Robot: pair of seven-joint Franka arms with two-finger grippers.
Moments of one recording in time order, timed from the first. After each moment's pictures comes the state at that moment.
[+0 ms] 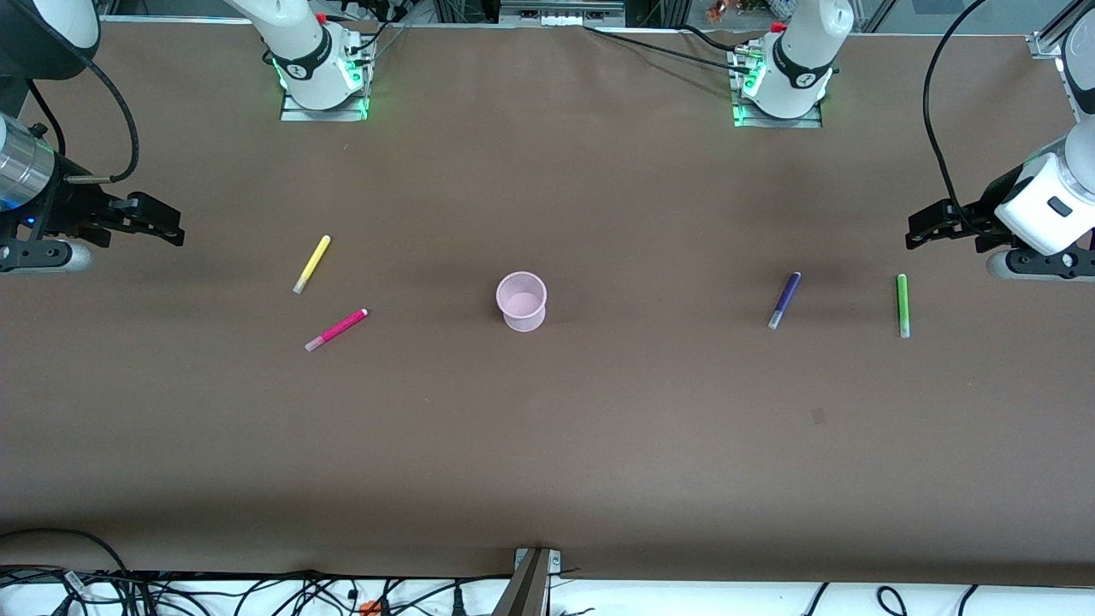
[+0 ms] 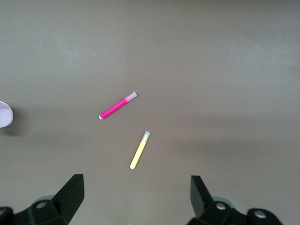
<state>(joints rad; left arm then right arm) -0.09 0.06 0.11 -1.68 -0.02 1.64 0.03 0.17 0.11 -0.14 -1.54 0.01 1.60 0.00</state>
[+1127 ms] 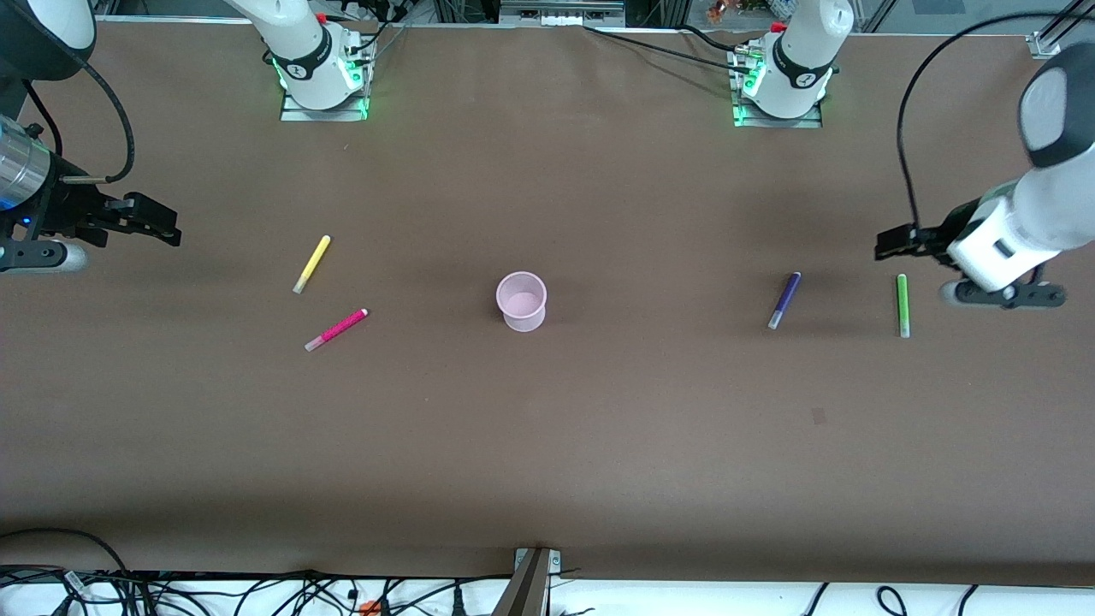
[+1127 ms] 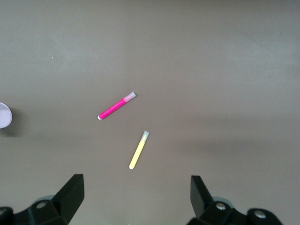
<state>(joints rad) -0.09 0.19 0.10 -1.69 -0.07 1.64 0.03 0.16 0.11 -0.14 -1.54 0.01 1.60 0.00</state>
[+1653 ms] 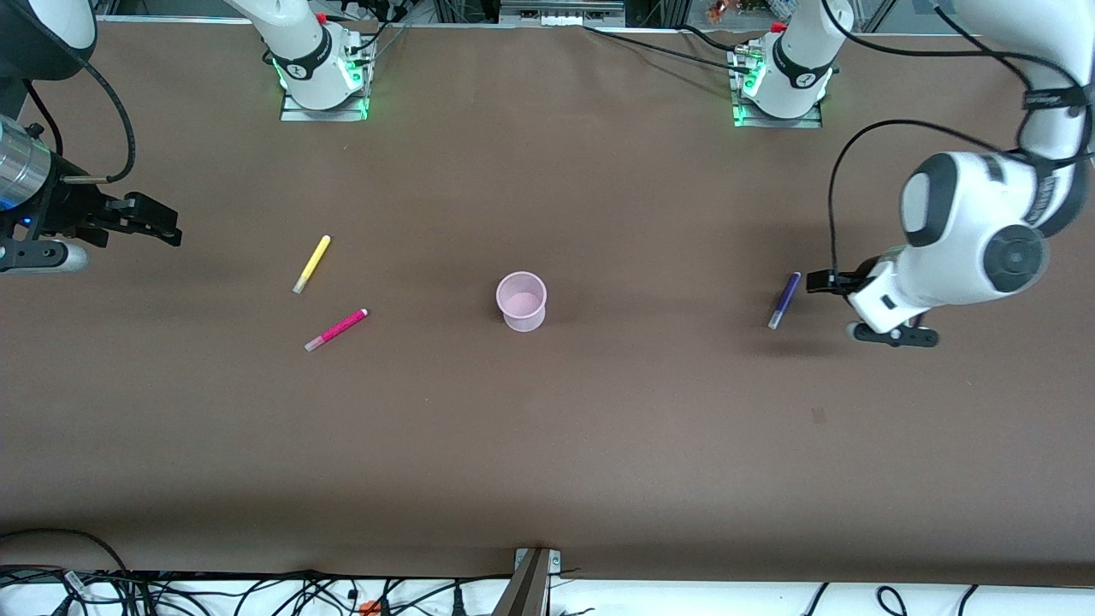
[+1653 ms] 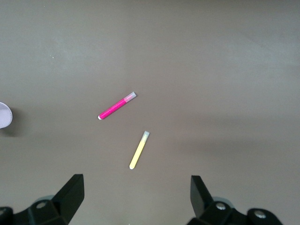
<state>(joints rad) -0.09 0.29 0.06 -1.97 -0.08 2.00 0.09 0.16 0.11 -0.14 -1.54 0.01 1.60 0.00</state>
